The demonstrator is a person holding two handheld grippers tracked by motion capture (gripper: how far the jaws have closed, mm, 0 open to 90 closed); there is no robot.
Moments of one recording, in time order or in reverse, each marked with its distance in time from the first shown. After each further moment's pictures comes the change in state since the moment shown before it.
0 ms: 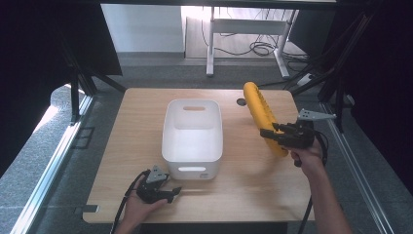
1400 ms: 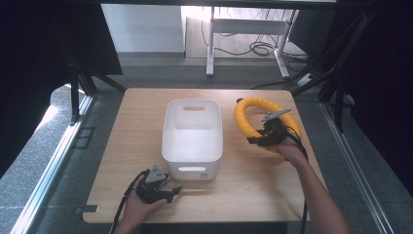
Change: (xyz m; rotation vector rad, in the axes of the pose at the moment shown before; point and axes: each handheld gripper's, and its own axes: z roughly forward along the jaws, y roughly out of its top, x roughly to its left) left arm -0.001 0.001 -0.002 -0.008 -0.006 0.001; right arm -0.041 -0.024 0.078 0.437 -0.178 -0.082
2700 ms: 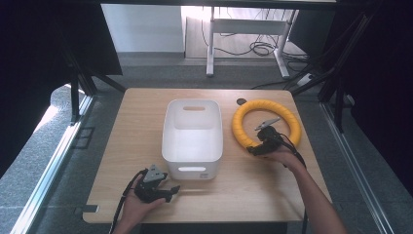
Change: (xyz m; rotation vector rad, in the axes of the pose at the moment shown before) left arm 0.003 0.000 -0.004 -0.016 0.004 -0.020; right arm 0.005 -0.023 0.038 0.173 -0.168 -0.013
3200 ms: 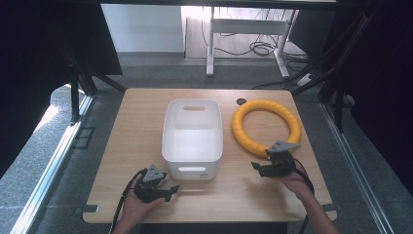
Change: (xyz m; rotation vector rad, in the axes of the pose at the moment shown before) left arm 0.000 0.000 0.000 0.001 0.008 -0.003; right arm 0.048 -0.058 -0.053 -0.219 -0.038 0.021
